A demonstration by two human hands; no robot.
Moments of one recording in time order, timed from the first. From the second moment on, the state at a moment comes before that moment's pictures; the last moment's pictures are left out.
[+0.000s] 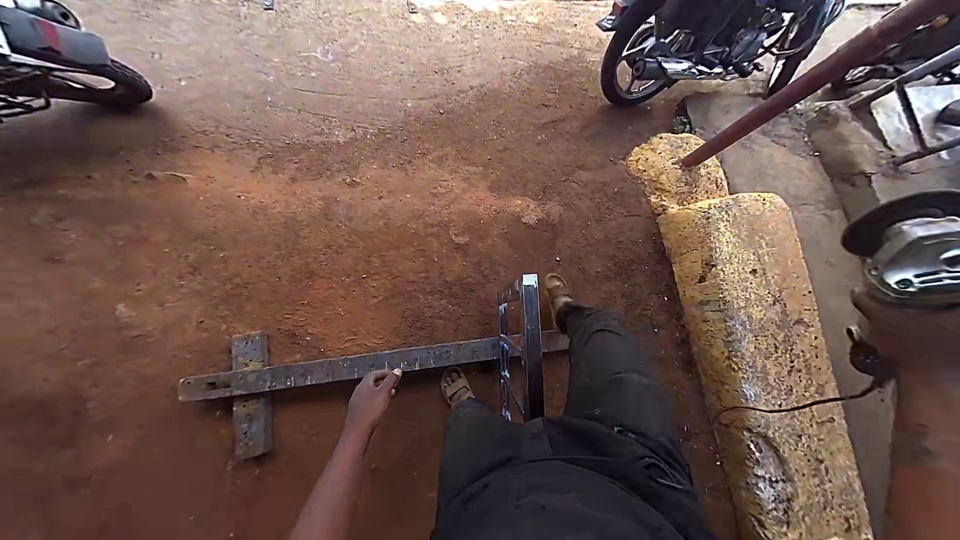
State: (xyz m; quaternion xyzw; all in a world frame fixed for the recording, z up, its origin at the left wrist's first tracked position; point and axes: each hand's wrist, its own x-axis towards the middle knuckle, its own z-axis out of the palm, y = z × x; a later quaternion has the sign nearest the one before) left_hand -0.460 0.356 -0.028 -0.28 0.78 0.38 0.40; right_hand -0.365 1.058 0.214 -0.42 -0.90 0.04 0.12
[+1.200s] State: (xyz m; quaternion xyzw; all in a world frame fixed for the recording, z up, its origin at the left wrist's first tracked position) left_hand -0.504 0.819 -0.043 -0.48 0.08 0.81 0.33; right_hand -0.580 0.898 -0.022 0.06 -0.91 0.01 -0.41
